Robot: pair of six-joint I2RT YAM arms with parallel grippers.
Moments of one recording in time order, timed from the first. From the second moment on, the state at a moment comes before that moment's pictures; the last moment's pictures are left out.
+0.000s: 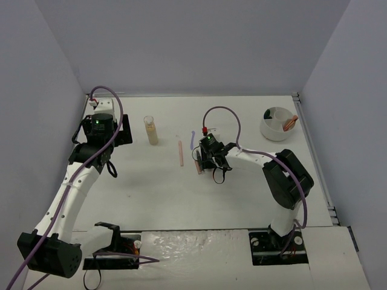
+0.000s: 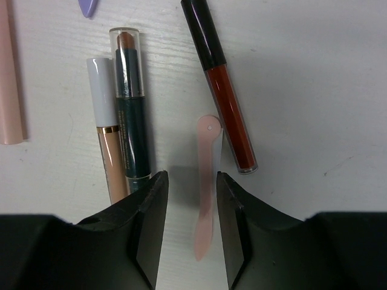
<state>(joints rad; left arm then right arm) -0.20 1.10 1.11 -0.58 -0.34 -0.17 0.68 1.79 1.04 -0.27 0.22 0.47</state>
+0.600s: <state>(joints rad) -0.20 1.10 1.11 -0.58 -0.34 -0.17 0.69 1.81 1.03 -0.24 0.27 0.47</state>
